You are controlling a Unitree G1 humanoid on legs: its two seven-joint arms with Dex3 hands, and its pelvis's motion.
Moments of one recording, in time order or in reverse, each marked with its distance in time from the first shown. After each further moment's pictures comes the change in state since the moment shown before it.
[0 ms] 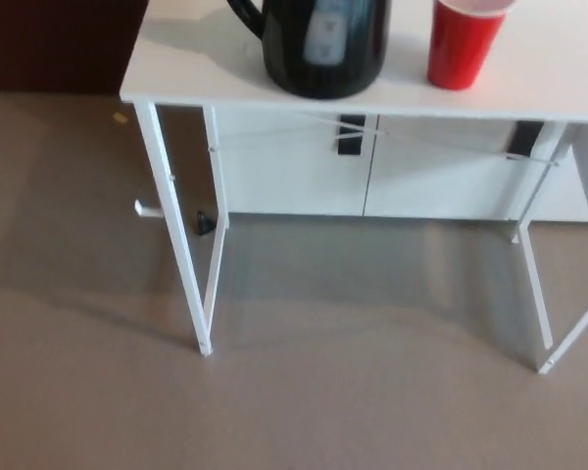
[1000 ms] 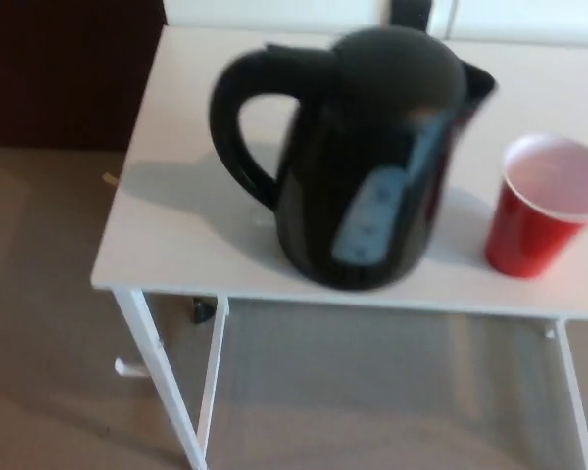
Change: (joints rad) left_arm 0.014 0.010 0.002 0.008 0.001 -0.043 0.000; right_arm -0.013 0.004 0.036 0.002 -0.033 -0.009 0.008
